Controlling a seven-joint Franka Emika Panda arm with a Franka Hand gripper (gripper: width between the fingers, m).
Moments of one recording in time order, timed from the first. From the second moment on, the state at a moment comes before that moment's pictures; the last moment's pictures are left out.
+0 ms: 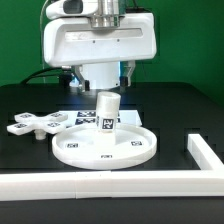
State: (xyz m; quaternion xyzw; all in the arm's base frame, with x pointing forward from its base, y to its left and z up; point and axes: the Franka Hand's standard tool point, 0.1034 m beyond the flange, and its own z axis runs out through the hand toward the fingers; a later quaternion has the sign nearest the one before) arm 0.510 -0.016 0.116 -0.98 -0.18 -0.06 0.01
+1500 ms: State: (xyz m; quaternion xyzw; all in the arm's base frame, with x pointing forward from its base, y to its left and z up) arm 0.504 -0.010 0.089 -0.98 -0.18 -0.05 0.01
